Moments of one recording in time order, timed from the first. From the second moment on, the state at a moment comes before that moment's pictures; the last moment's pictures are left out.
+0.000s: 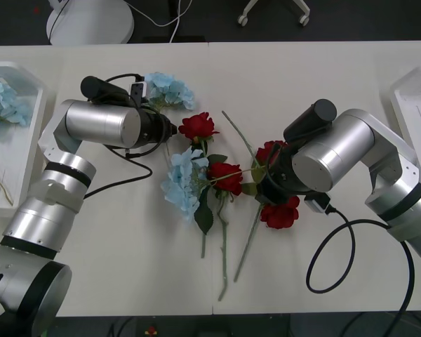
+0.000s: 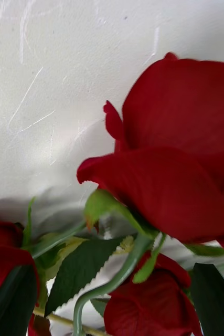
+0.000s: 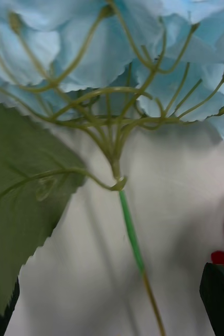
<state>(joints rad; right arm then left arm) -0.55 -0.54 0.56 -1.67 -0.63 1.35 -1.31 -0.68 0.21 -0.12 -1.14 0.34 0.95 -1.37</state>
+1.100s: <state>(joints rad) -0.55 -0.48 0.56 -1.60 -0.59 1.32 -1.29 -0.79 0.20 -0.19 -0.89 0.30 0.74 -1.31</state>
